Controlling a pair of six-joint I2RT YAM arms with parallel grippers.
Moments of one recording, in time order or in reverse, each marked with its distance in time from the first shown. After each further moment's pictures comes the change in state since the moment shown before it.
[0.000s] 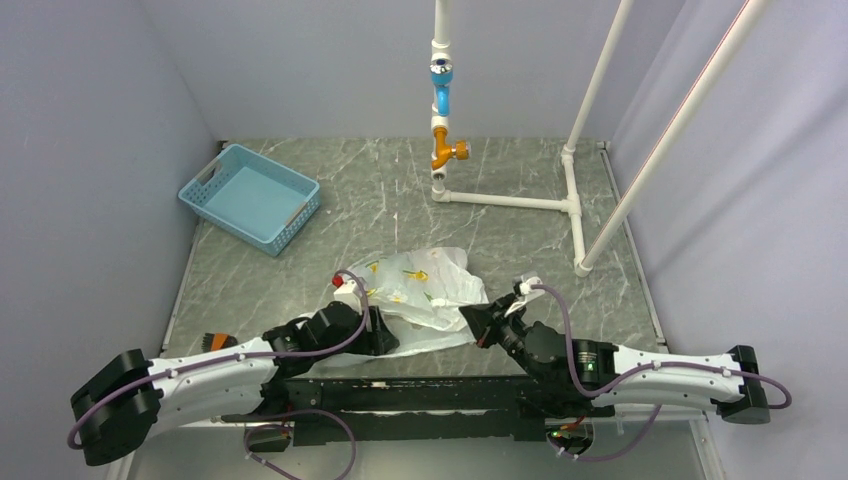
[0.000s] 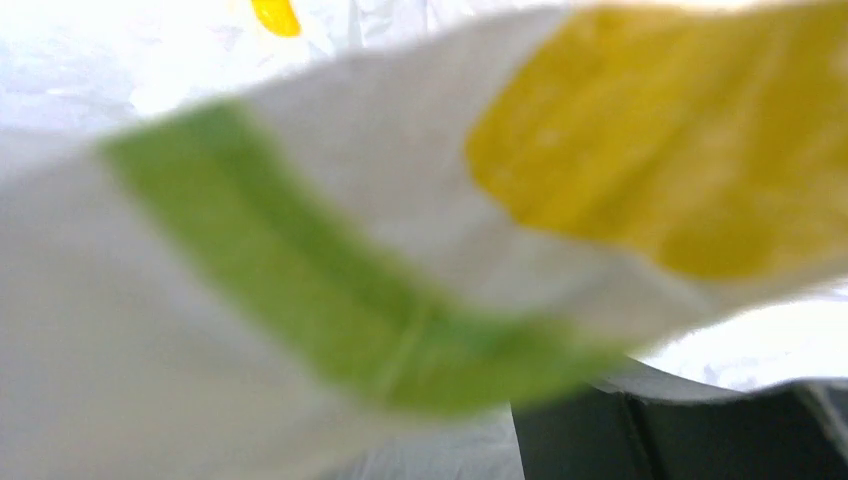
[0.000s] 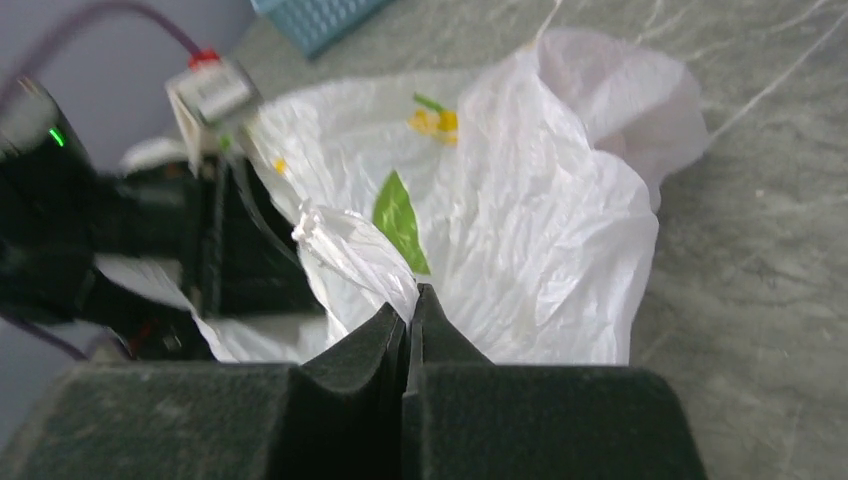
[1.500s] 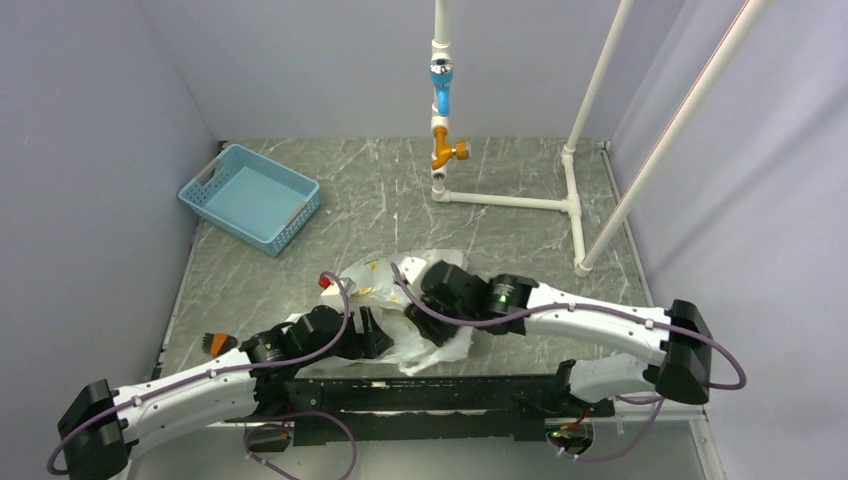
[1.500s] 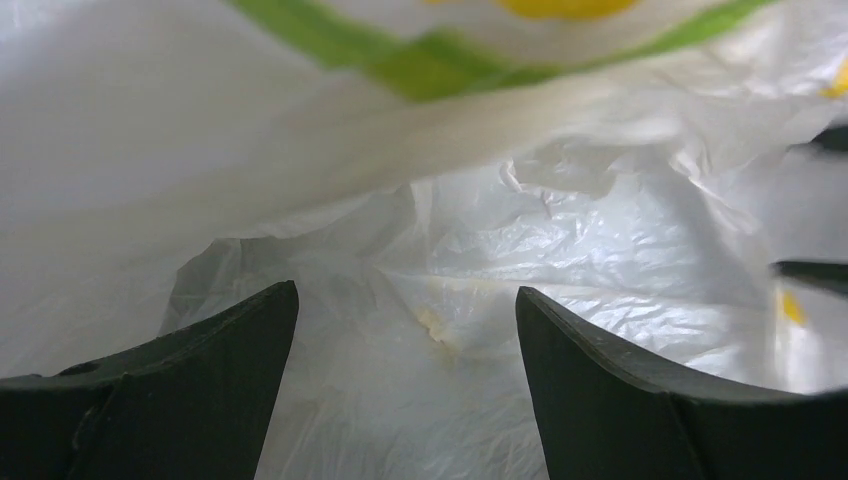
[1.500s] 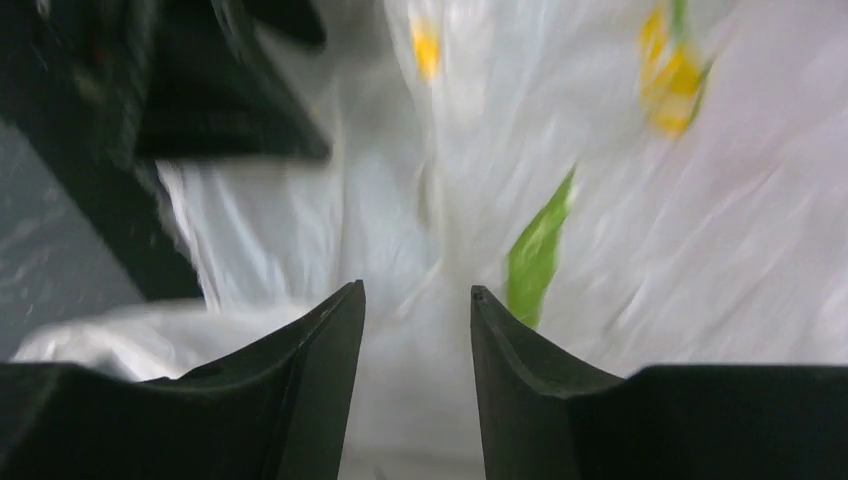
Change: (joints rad) left arm -0.006 -0.230 0.003 -0.184 -0.023 -0.010; right arm -0.253 0.834 0.764 -0.584 -0.698 -0.477
